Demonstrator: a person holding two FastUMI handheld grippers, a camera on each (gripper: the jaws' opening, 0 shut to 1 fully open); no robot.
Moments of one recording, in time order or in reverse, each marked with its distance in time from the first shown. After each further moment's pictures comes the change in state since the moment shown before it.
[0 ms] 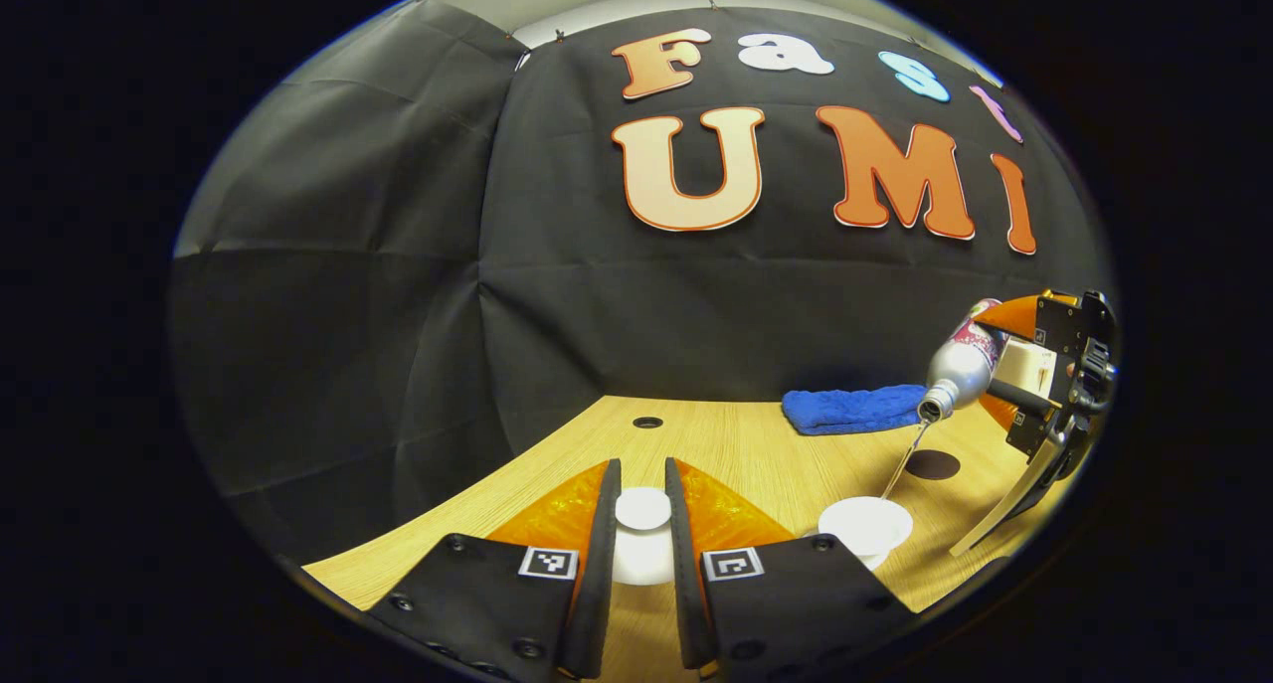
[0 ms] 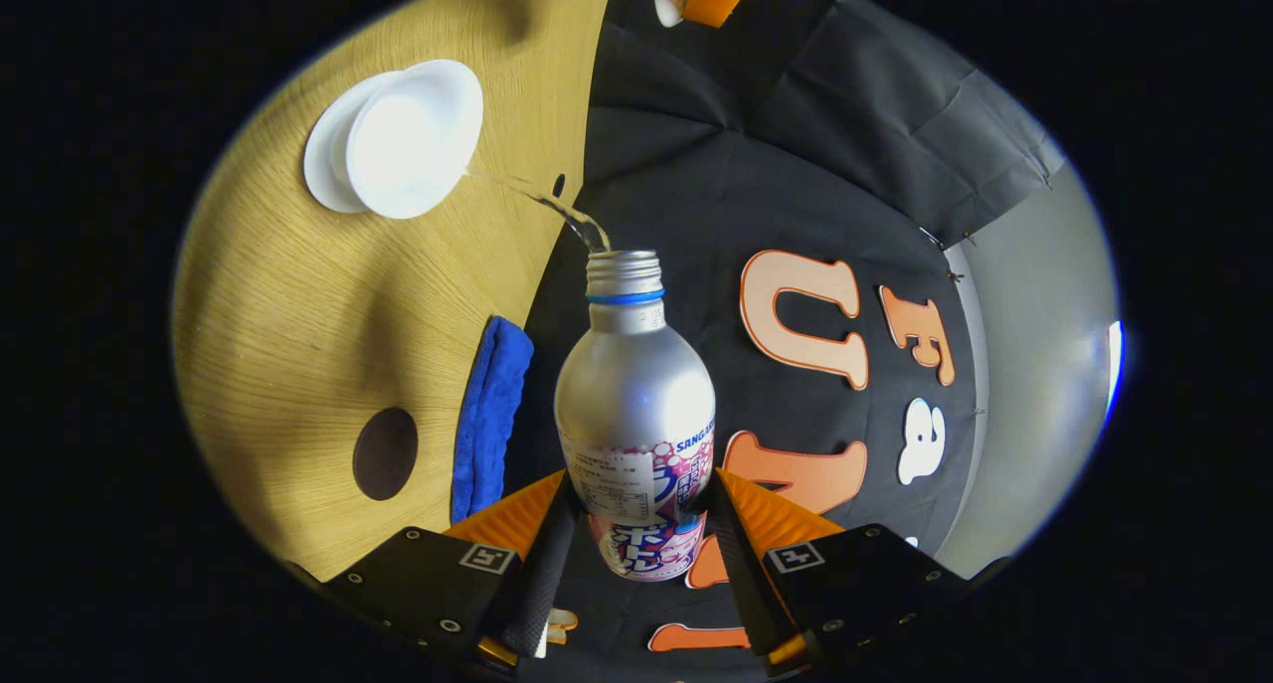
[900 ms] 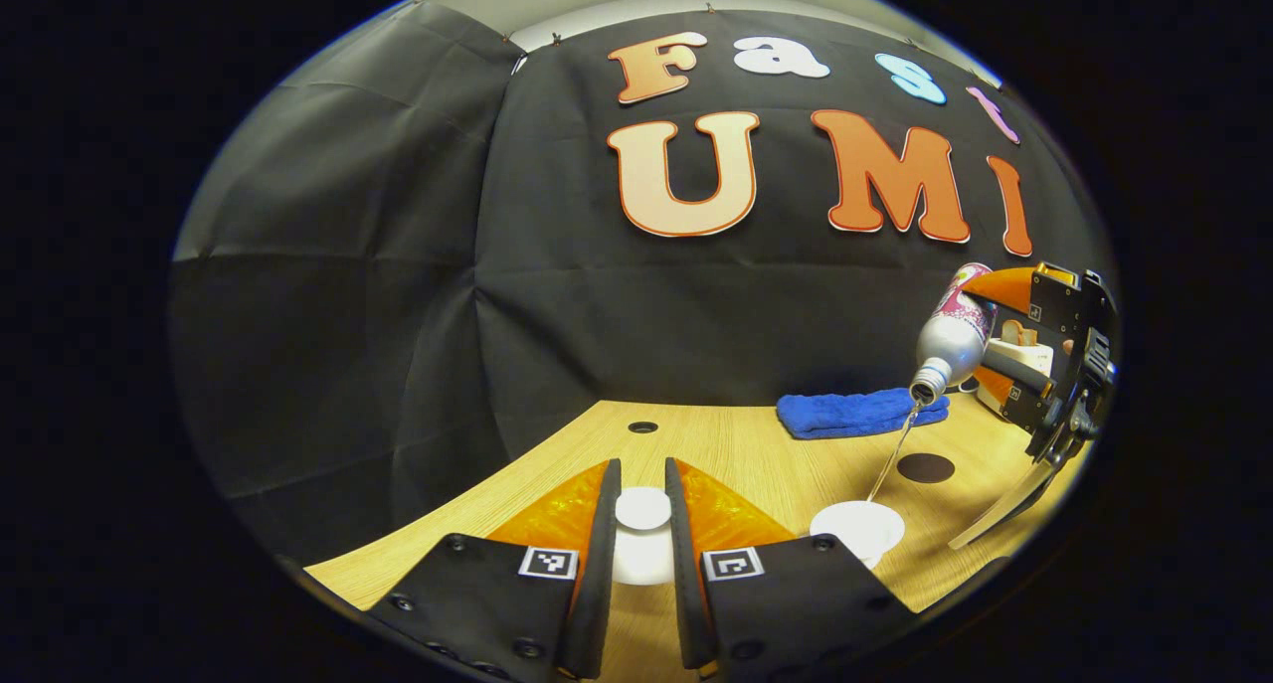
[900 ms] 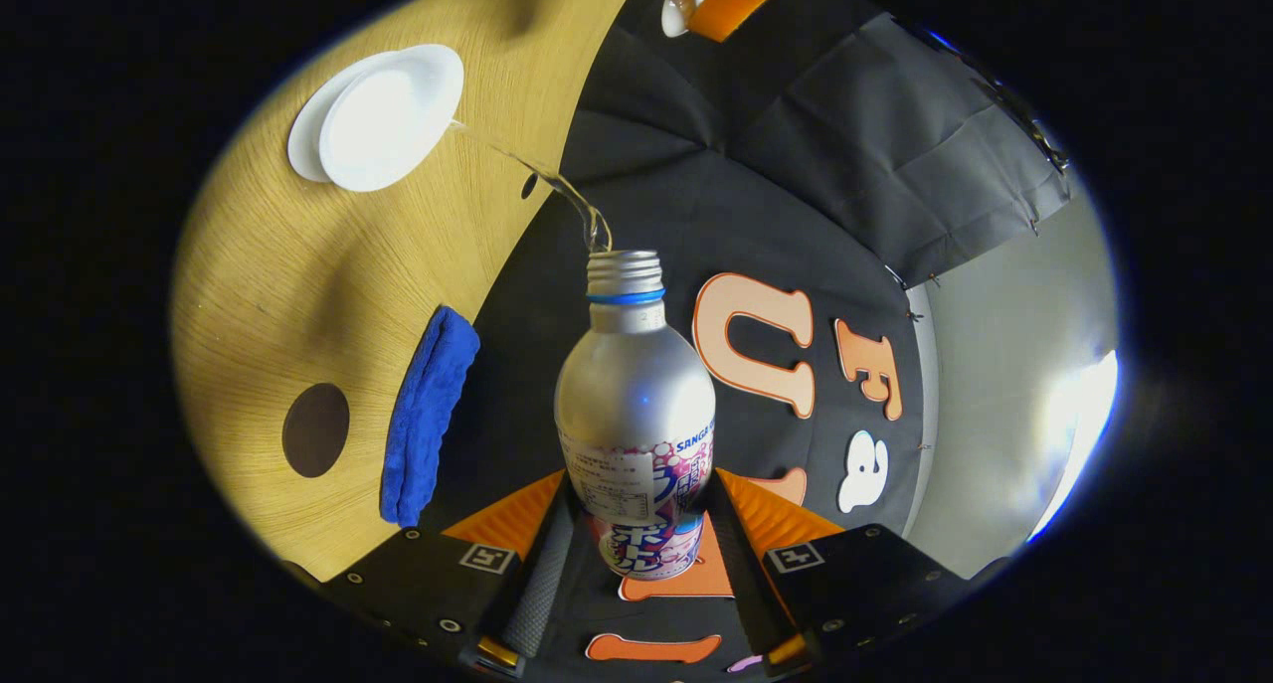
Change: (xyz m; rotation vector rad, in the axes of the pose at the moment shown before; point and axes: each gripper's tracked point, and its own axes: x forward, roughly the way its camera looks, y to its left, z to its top) left arm -0.003 -0.004 0.003 0.000 -0.011 -0.006; right arm 0.001 -0.008 0.003 -0.122 -0.042 -0.135
